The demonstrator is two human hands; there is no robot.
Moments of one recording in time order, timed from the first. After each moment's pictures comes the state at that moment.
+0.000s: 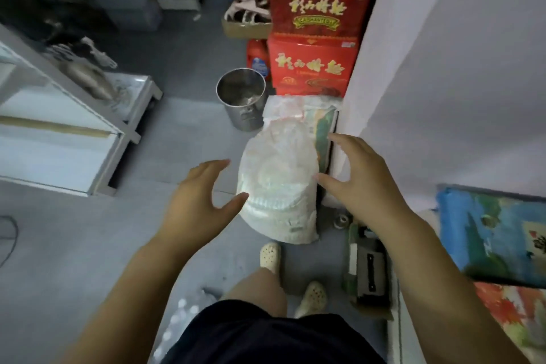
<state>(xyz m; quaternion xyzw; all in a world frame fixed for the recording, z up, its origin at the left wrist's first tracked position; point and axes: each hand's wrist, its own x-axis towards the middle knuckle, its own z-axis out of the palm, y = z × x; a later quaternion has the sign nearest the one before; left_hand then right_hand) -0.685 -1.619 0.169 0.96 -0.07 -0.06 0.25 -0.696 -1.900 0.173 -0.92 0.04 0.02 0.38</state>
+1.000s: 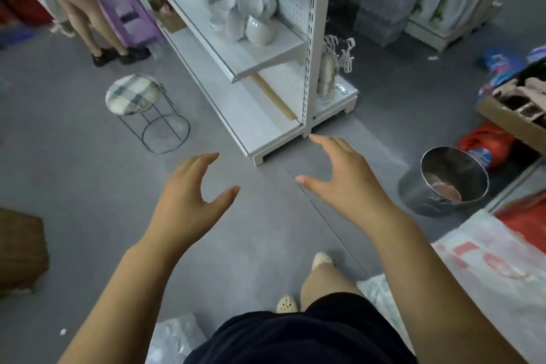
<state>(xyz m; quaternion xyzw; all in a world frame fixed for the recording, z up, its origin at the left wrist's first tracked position) -0.668 -1.130 0.192 0.90 0.32 0.09 0.27 -0.474 -1.324 0.186 -0.85 -0.35 0.18 0.36</state>
